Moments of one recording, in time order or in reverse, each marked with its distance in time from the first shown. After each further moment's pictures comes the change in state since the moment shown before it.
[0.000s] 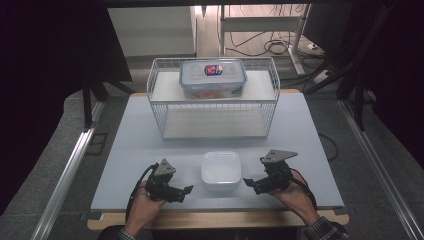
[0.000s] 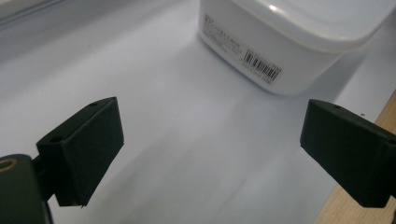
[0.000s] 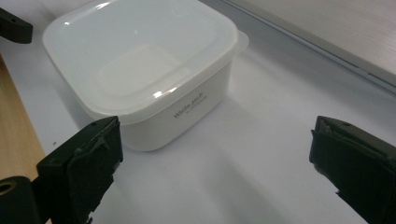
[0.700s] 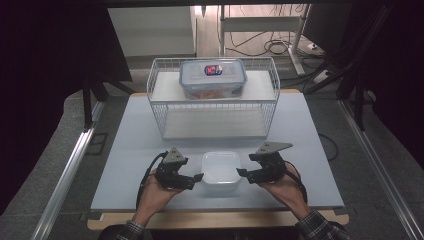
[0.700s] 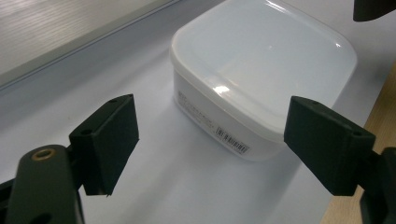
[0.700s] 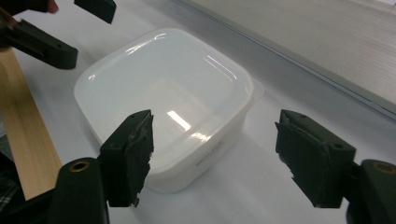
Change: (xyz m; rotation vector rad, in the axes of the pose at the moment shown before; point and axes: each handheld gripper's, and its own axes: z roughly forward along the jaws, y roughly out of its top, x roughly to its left) left arm -0.005 0.040 0.008 -0.060 -0.068 0.028; right arm 0.008 0.031 0.002 -0.023 0.034 0.033
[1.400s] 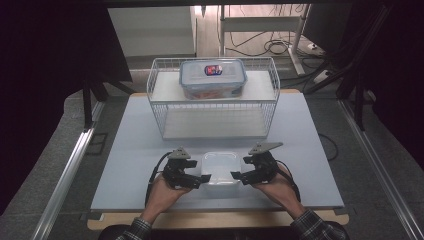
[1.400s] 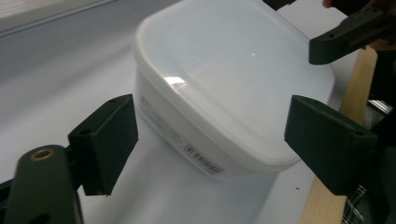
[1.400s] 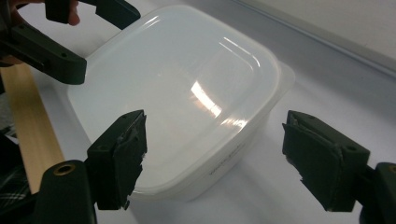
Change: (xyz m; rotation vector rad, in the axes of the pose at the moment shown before) left arm 0.002 0.000 0.023 0.002 -0.160 -0.095; right arm -0.002 -0.004 0.024 0.058 0.071 0.040
